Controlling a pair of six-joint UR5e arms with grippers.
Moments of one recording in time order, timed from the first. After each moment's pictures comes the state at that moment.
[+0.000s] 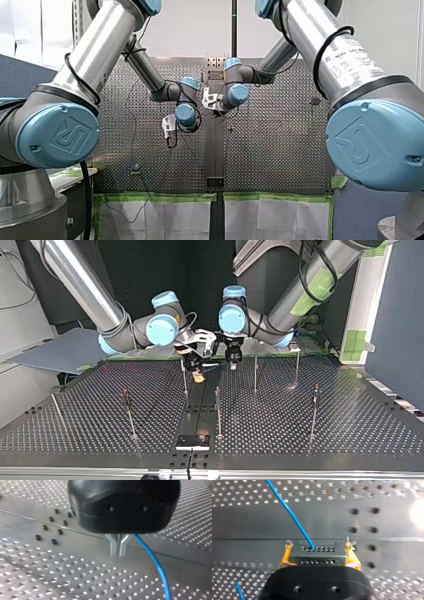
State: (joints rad) left arm -0.40 -2.07 -1.68 -2.71 -1.97 -1.81; right arm 2.26 -0.94 1.24 -0.11 1.56 1.70
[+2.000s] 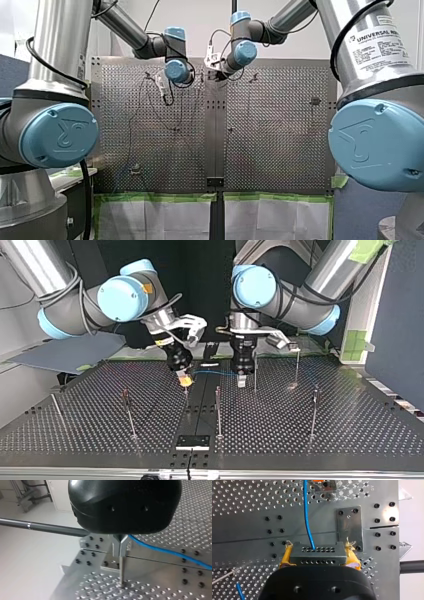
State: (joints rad) left arm -0.40 -1.71 -1.74 -2.70 -1.93 -1.80; right arm 2.27 -1.22 1.32 -0.01 1.55 1.73
